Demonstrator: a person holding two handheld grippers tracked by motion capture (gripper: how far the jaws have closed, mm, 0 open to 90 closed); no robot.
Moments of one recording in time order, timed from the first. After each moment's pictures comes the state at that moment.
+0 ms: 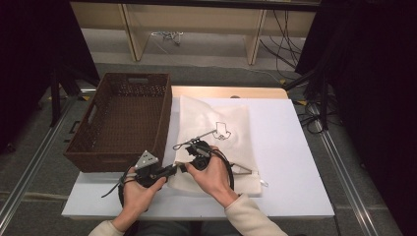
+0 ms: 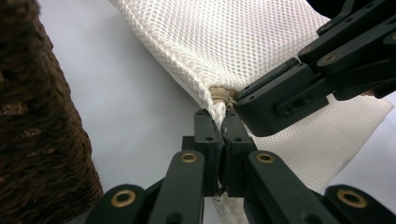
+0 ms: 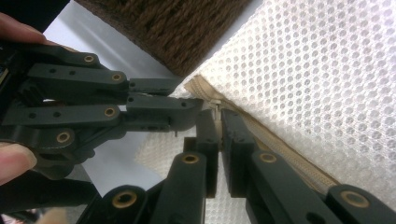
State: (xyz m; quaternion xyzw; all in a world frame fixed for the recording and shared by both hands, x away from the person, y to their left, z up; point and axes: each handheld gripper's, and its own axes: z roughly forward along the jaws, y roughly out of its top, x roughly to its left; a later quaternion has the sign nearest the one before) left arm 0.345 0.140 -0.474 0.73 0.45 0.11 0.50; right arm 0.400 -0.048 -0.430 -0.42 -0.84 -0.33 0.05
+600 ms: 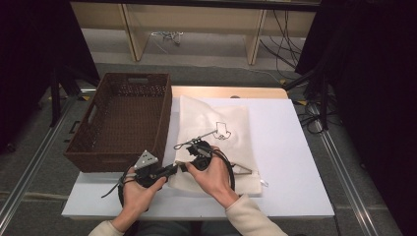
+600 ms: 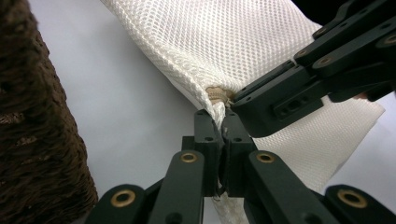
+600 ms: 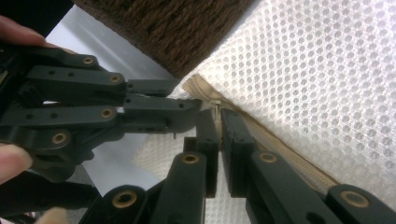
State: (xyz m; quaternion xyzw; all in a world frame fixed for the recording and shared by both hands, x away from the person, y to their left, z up) left arm 0.344 0.141 -0.472 0.73 0.44 0.11 0.51; right arm 0.398 -0.050 -0.430 -0.43 -0.84 -0.34 0.05
